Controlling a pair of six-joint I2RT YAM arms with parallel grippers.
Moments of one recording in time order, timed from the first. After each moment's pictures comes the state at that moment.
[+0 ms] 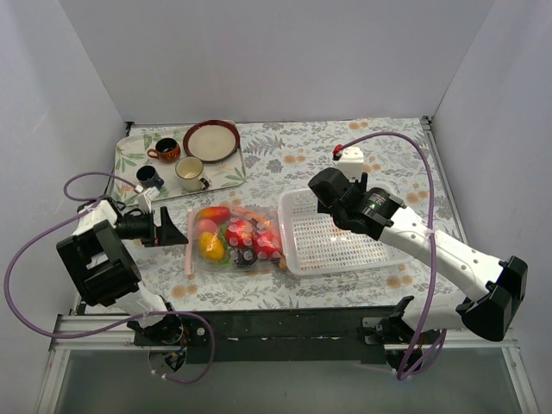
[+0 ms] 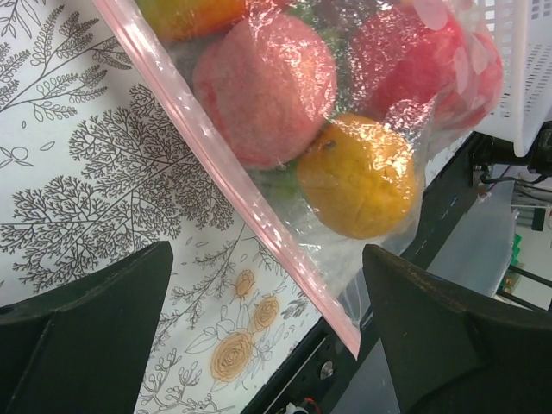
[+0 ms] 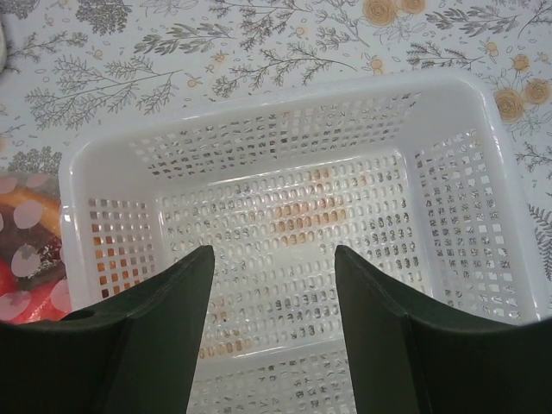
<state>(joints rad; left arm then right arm) 0.53 1.57 0.96 -1.09 0.94 0.75 0.91 1.29 1.26 -0.85 0.74 0.65</state>
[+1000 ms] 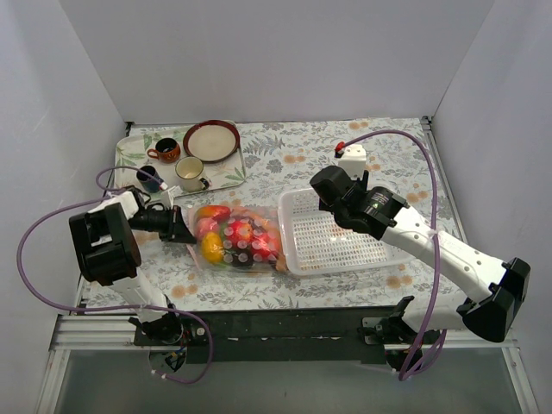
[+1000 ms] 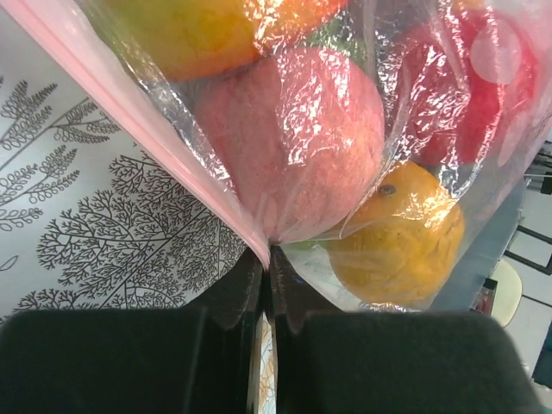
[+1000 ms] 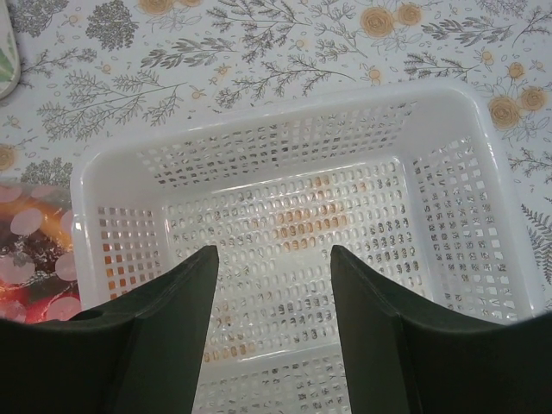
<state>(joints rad) 0.34 1.73 0.96 -0.90 0.88 0.60 0.91 1.28 1.28 -0.85 0.75 0.65</state>
